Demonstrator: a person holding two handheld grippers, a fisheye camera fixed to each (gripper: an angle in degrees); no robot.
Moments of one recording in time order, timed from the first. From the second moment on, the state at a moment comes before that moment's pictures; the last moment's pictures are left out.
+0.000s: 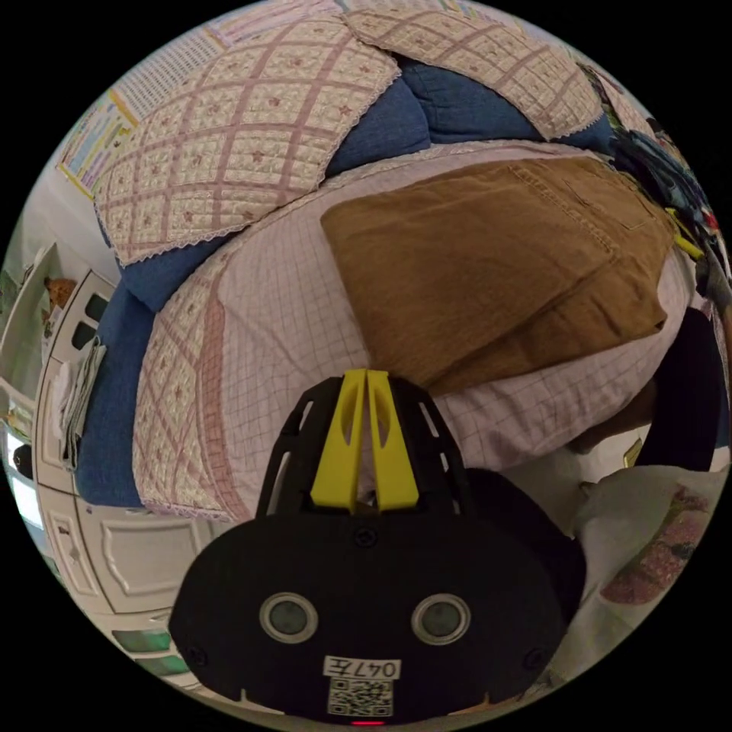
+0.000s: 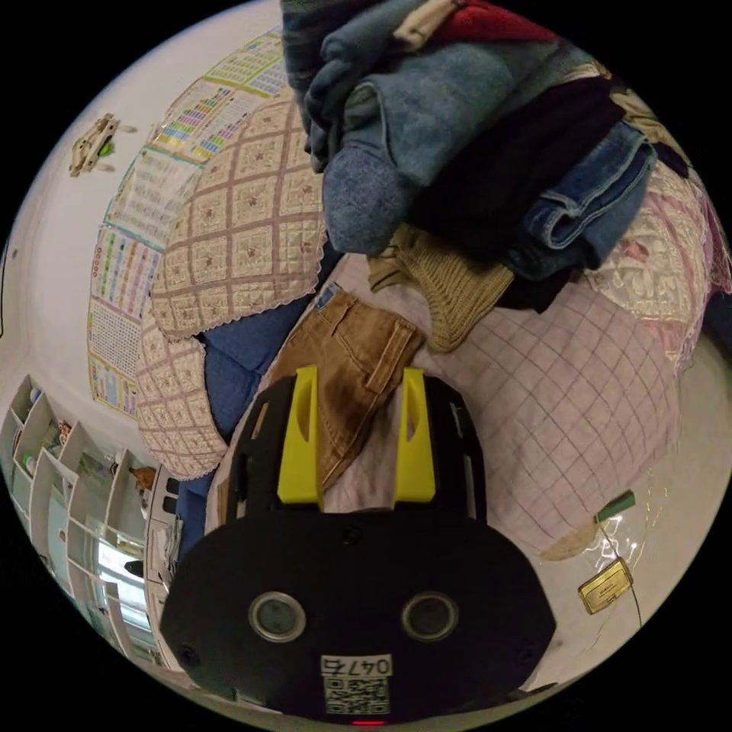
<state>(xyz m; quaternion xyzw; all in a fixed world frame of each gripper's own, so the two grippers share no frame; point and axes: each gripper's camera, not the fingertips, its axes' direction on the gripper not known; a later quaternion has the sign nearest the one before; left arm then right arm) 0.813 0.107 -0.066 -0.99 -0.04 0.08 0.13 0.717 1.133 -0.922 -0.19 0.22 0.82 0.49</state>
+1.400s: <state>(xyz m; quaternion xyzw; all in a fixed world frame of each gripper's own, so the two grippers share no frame) 0.735 -0.106 -0.500 -0.79 -0.26 -0.47 0.29 0.361 0.799 -0.457 -0.25 -0.11 0.43 0.86</state>
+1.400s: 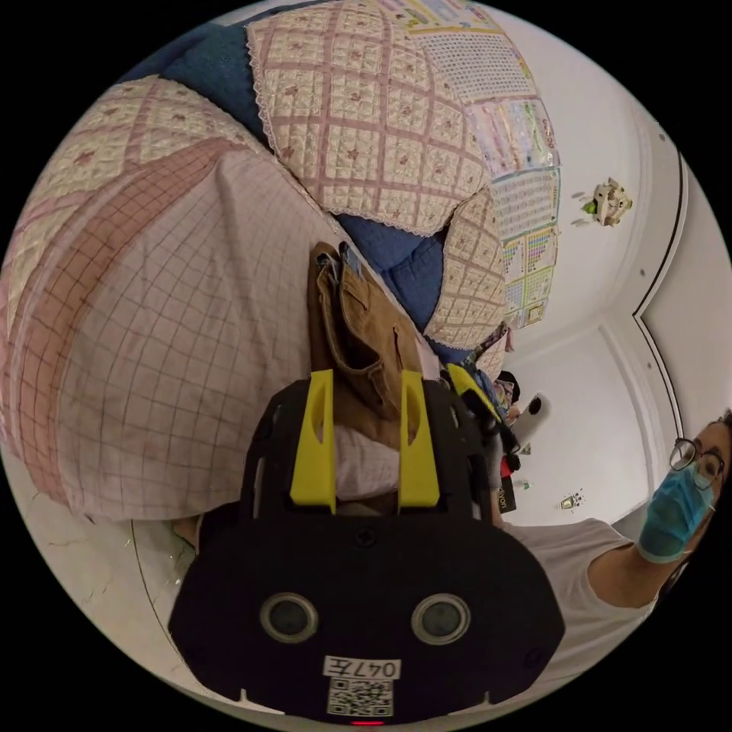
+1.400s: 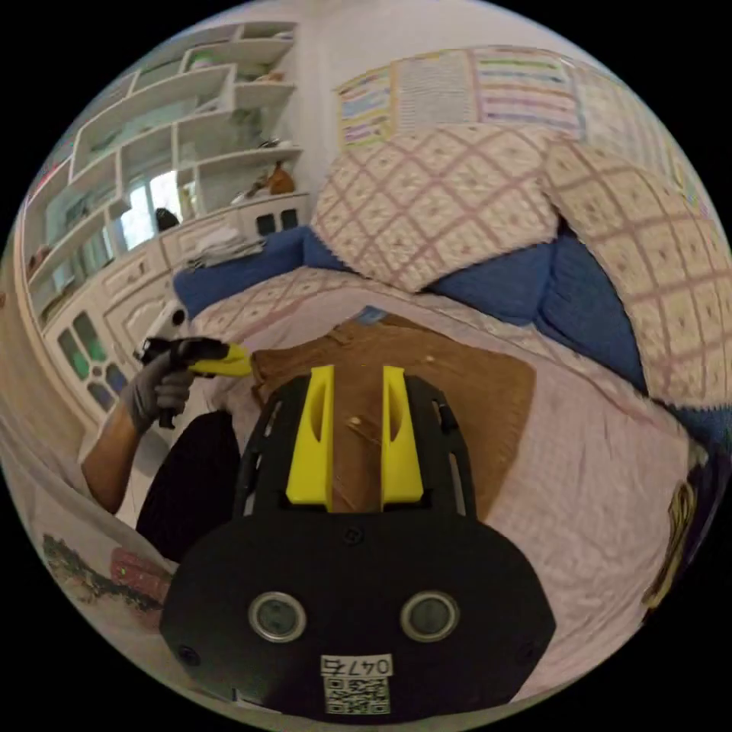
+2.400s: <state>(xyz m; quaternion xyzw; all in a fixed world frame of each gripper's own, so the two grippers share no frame) 0.915 -0.192 -0.639 -0.72 -0.32 -0.53 0.31 0.123 0.792 -0.212 -0.29 -0.06 0.00 0.95</state>
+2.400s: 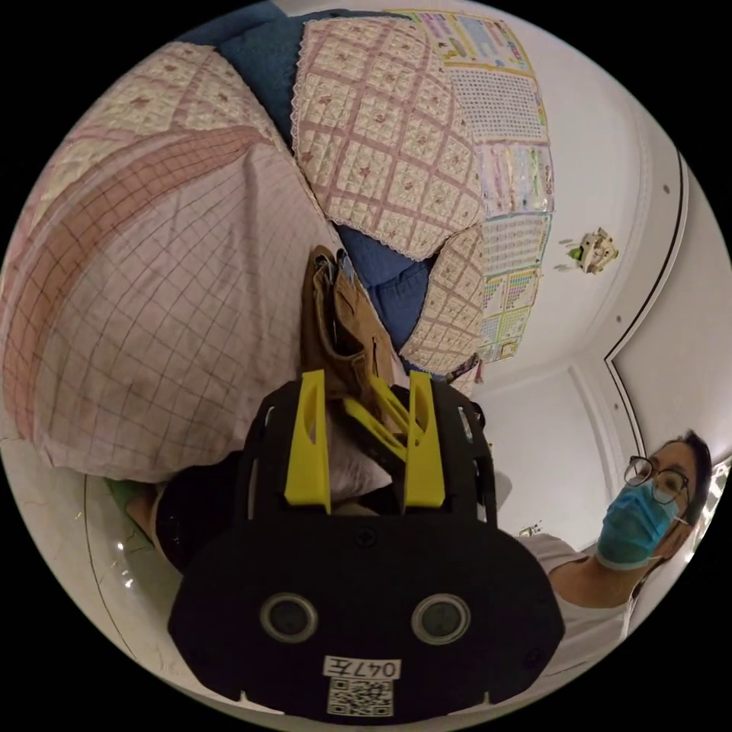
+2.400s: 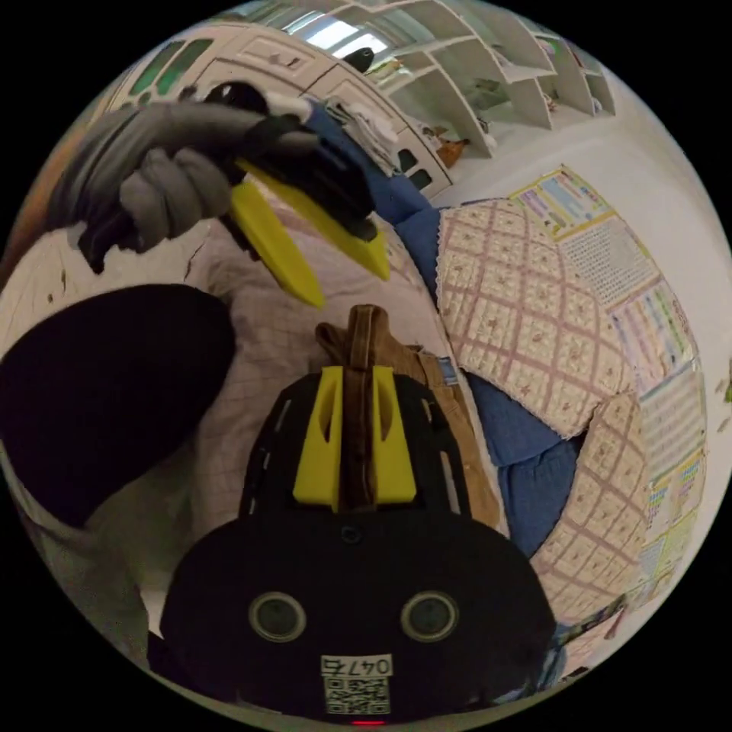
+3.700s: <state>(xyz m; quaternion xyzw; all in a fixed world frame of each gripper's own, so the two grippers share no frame) 1.039 -0.453 -0.590 -0.67 -0.19 -0.53 0.49 0.341 0.975 0.063 -0.31 -0.11 0.34 0.88</state>
